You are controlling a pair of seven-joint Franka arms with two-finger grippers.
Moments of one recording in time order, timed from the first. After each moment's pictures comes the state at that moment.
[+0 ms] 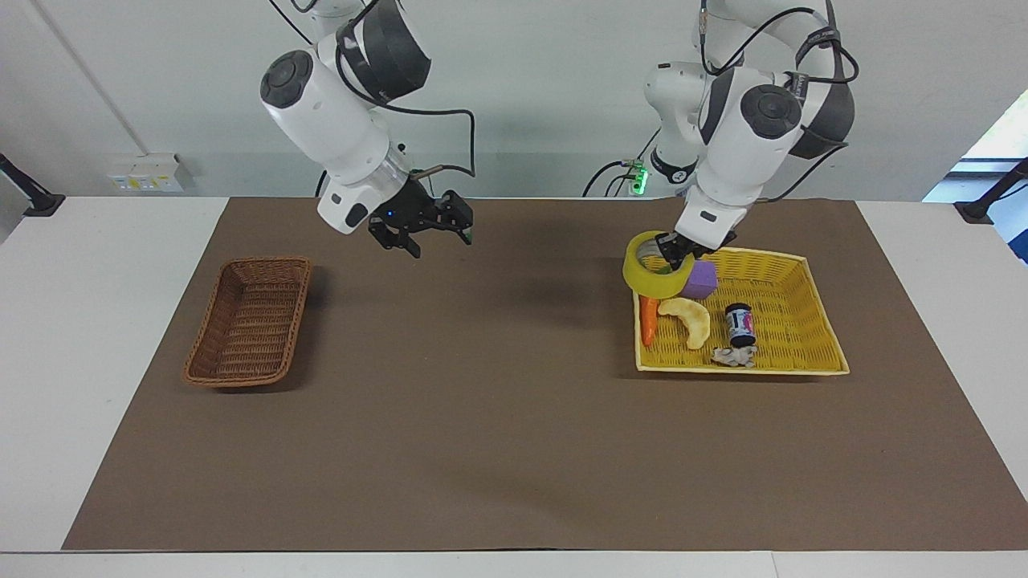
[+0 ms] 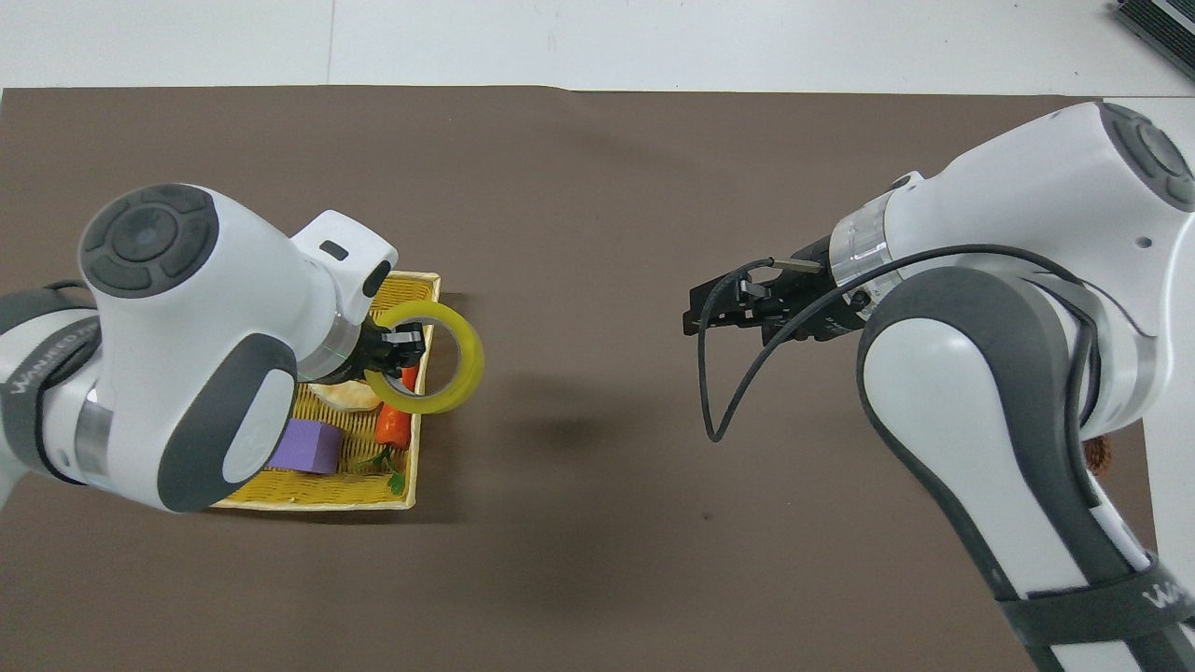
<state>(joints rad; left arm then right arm) -0.29 0.03 -0.13 -1.88 -0.08 1.86 -0.55 0.38 0.13 -0.11 -1.69 0.52 1.79 0.20</state>
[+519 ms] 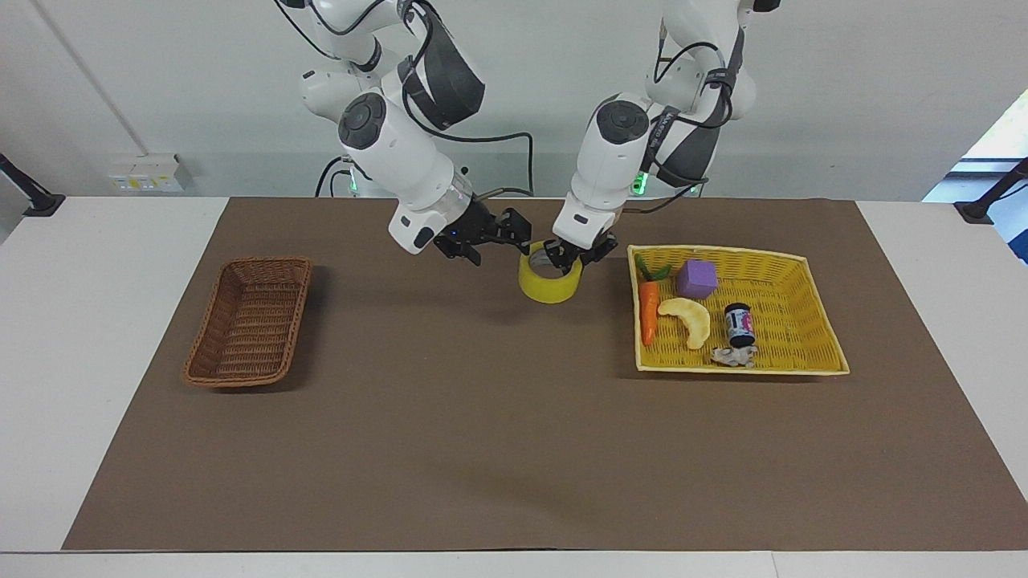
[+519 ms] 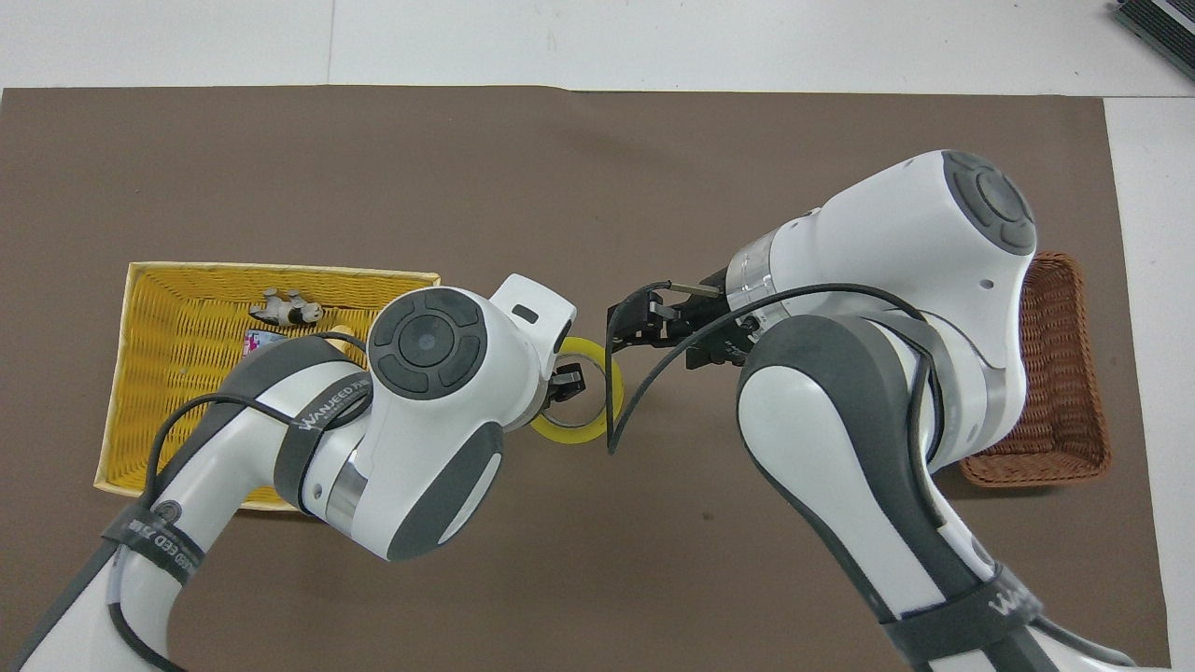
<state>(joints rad) -0.53 0.12 -0.14 -1.90 -0.11 2.06 -0.79 0.48 0.16 -0.11 -1.73 0.54 1.90 0.30</state>
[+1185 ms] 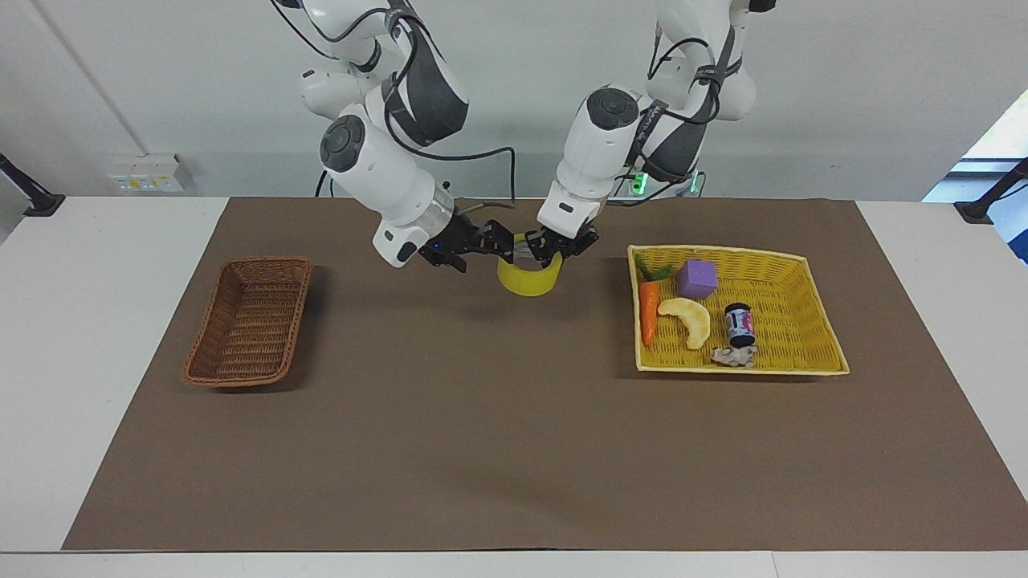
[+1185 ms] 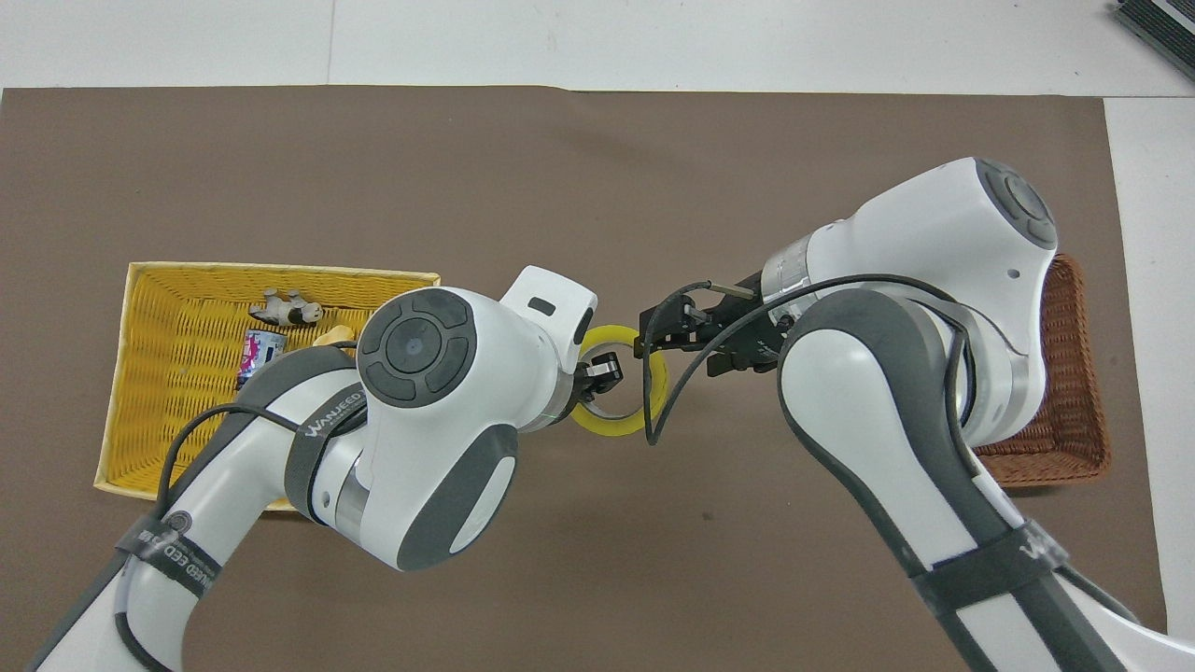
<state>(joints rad) -0.54 0.13 -0.13 -1.87 -0.24 2.14 -0.83 0.43 0.17 -0.12 -1.79 0.61 1.88 0.22</state>
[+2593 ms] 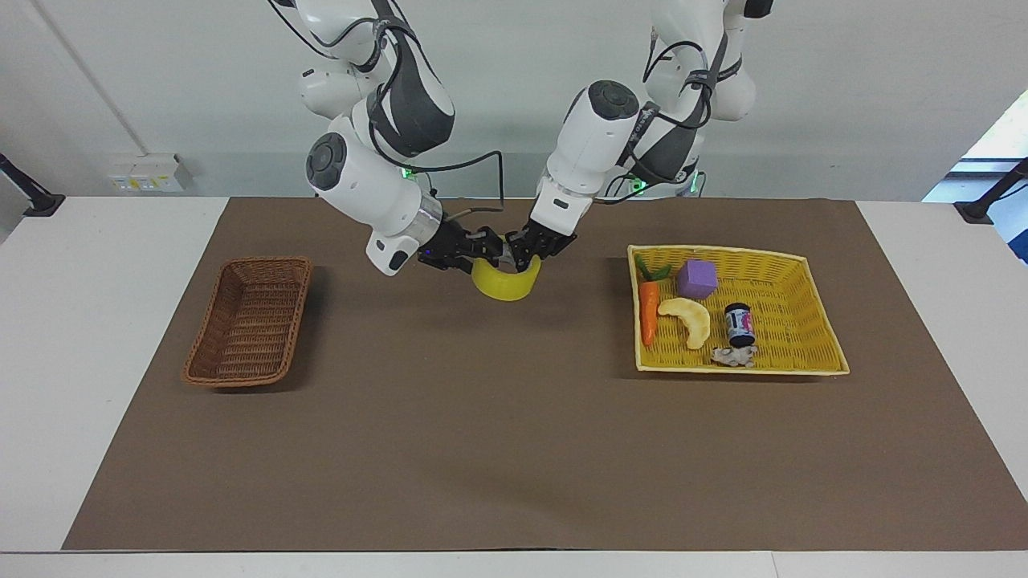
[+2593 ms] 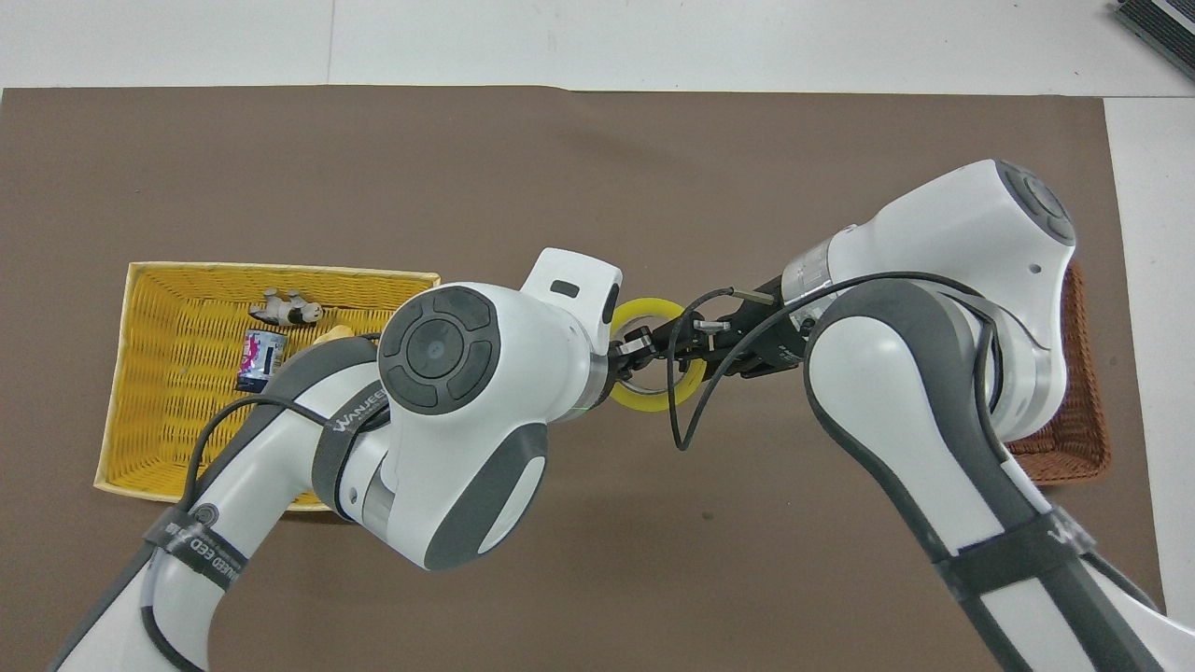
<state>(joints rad) -0.57 0.16 -0.14 -1.79 -0.24 2.19 -0.95 0.40 0.16 -0.12 -1.81 0.62 1.84 0.17</state>
